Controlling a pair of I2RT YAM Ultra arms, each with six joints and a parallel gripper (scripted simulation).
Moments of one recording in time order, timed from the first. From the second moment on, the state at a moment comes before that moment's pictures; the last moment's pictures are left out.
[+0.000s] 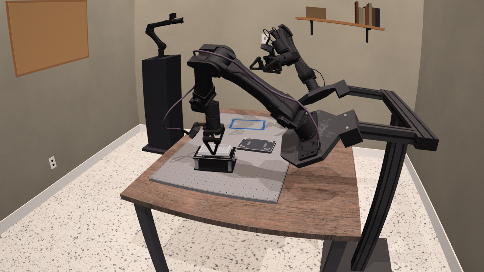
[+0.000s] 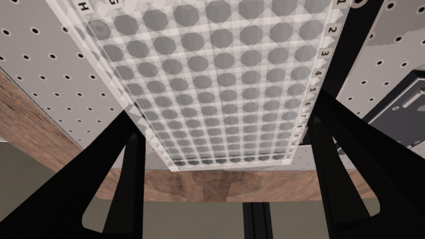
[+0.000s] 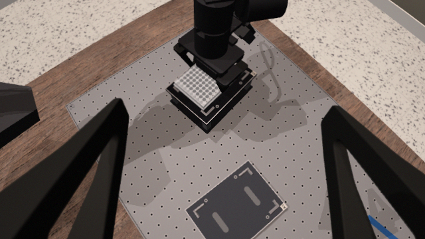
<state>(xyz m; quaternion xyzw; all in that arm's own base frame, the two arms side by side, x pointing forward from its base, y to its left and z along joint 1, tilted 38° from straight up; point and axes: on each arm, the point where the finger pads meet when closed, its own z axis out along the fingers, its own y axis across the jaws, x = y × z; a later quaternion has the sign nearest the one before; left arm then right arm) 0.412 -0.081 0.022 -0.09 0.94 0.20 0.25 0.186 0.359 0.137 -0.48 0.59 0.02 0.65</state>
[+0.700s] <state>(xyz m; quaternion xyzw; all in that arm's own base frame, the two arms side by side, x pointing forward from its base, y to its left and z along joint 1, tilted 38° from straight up) 0.407 -0.085 0.023 -0.09 0.95 0.20 0.24 0.186 0.359 0.137 -0.48 0.59 0.02 0.65</state>
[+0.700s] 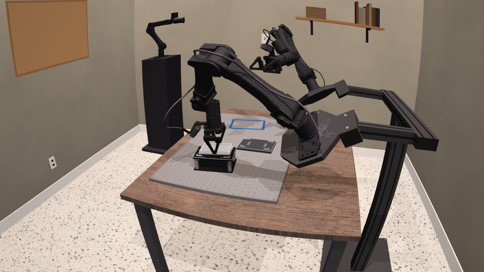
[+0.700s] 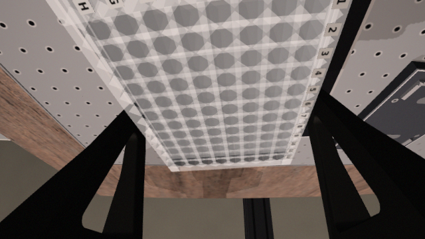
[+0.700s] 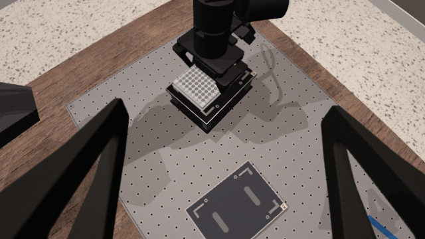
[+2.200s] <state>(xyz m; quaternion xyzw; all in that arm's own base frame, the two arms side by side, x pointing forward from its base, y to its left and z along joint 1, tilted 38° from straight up) 0.418 -0.090 0.022 -0.09 0.94 0.20 0.25 0.186 0.359 0.137 -0.48 0.59 0.02 0.65</state>
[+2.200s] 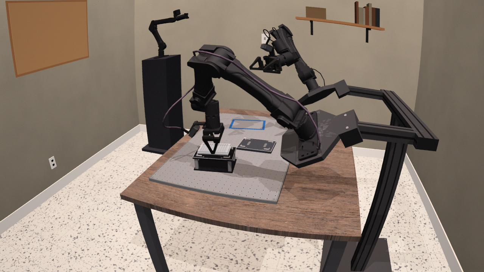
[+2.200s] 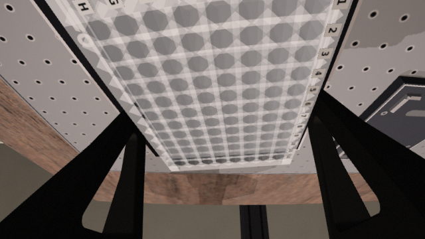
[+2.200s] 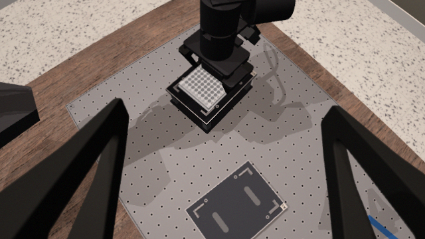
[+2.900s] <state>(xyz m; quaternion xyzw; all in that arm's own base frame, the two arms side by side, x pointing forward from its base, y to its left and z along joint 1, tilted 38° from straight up) 0.412 -0.091 0.022 -0.09 0.94 0.20 0.24 0.186 0.359 0.137 -0.48 0.59 0.02 0.65</state>
